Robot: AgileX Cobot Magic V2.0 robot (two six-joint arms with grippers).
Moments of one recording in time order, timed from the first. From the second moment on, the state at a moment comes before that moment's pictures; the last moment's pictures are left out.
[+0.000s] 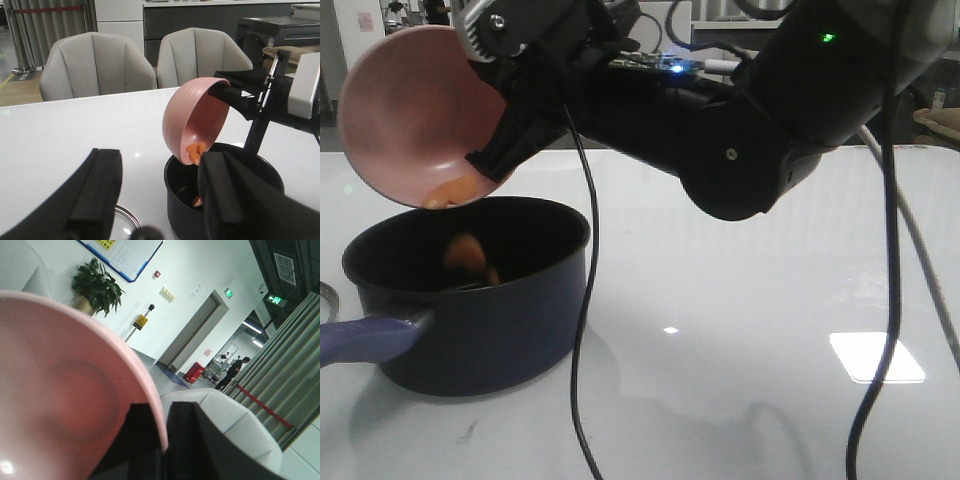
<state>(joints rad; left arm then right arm) -0.22 0.10 -0.32 -0.11 0.36 0.09 0.67 2.04 -1.12 -0.16 -1.10 -0.55</state>
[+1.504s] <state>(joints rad) -0.22 0.10 -0.32 -0.12 0.36 0.09 0.59 1.60 -1.07 0.45 -0.06 -0.51</state>
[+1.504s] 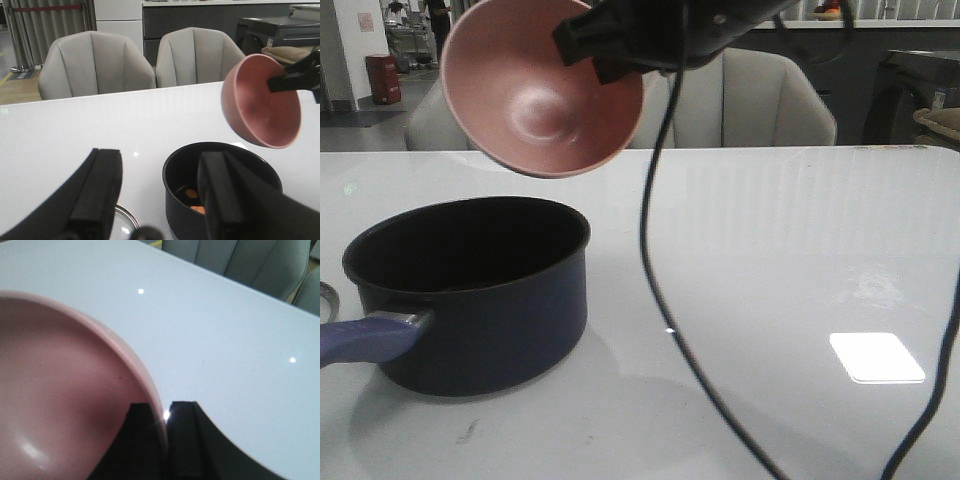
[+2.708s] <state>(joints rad) -0.22 0.10 -0.32 -0.12 0.36 0.09 0.00 1.76 -1.07 0.20 0.70 -0.24</state>
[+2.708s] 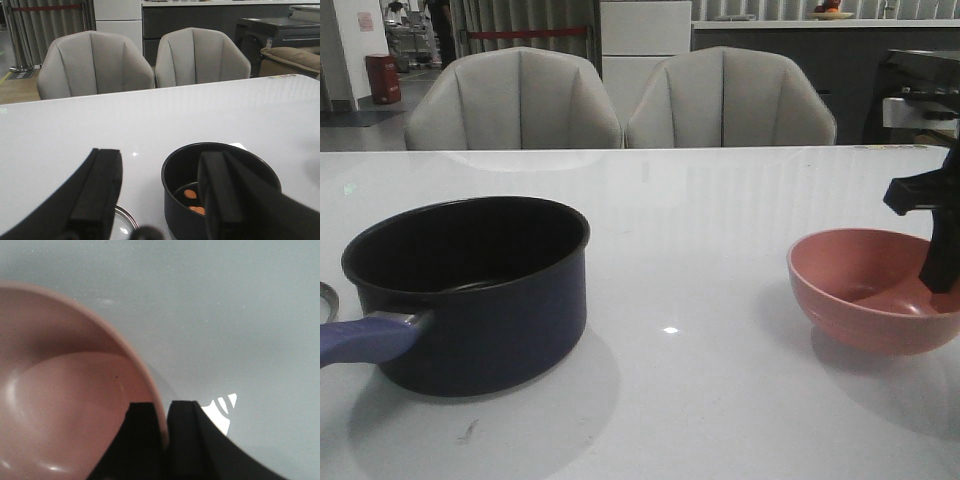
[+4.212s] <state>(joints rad) -0.22 0.10 -0.32 -0.12 0.36 0.09 0.25 0.52 -0.49 0.30 0.25 -0.27</state>
